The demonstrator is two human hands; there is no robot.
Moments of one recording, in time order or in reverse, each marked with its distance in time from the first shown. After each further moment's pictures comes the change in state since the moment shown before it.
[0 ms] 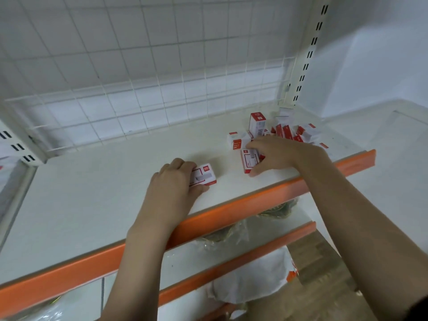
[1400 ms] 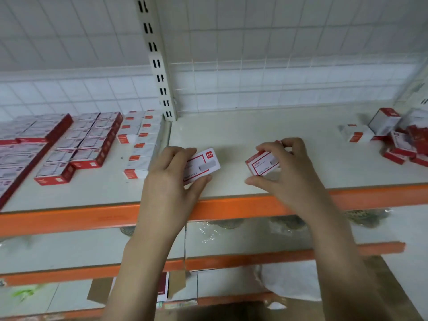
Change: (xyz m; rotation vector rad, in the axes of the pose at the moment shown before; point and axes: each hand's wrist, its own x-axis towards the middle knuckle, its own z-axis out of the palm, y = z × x) left_hand -0.155 -0.145 -0.101 -0.109 0.443 -0.182; right_hand -0.037 -0.261 0.081 0.491 0.524 -0.181
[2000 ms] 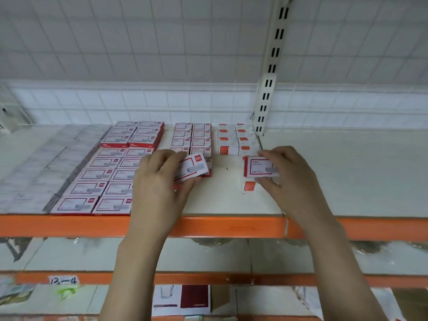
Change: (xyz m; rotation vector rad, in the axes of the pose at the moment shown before) left_hand -0.003 -0.201 -0.160 0.193 0.125 -0.019; right_hand 0.035 -0.179 0.154 -0.240 0.032 -0.171
